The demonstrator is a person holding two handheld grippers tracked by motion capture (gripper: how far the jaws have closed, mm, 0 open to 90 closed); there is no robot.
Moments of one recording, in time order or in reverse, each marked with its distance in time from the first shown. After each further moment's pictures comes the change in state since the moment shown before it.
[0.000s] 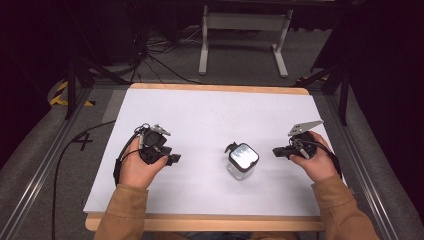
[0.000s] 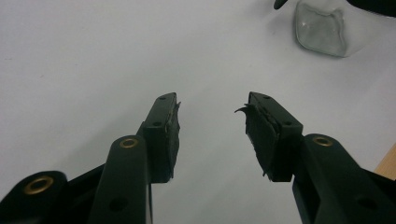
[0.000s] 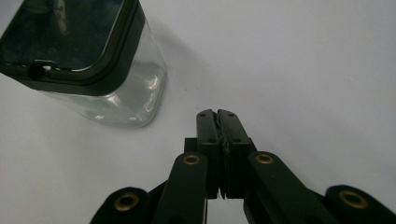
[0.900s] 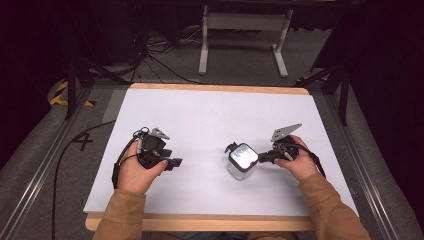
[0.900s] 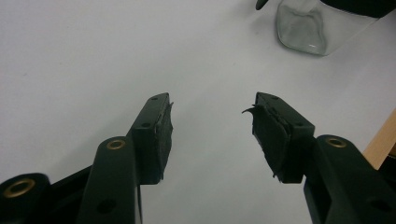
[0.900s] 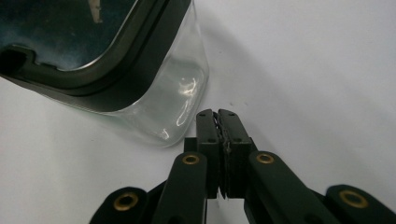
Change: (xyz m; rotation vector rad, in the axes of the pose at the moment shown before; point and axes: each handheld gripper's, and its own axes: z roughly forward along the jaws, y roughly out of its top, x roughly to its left) left arm -0.006 -0.009 -0.003 -0.015 -0.040 -0.012; right arm 0.003 0.002 0.054 0.015 0.175 -0.091
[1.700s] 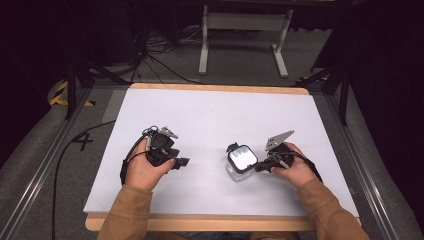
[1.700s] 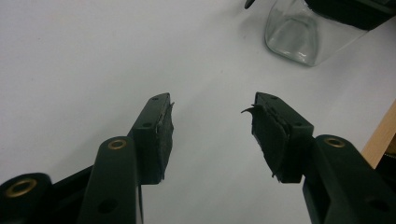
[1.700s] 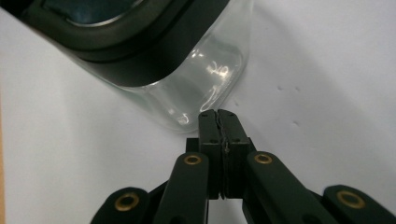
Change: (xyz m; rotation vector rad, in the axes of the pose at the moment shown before) left arm -0.006 0.015 0.014 0.012 -0.030 0.045; right arm 0.021 -0.005 0.012 0.071 0.045 -0.055
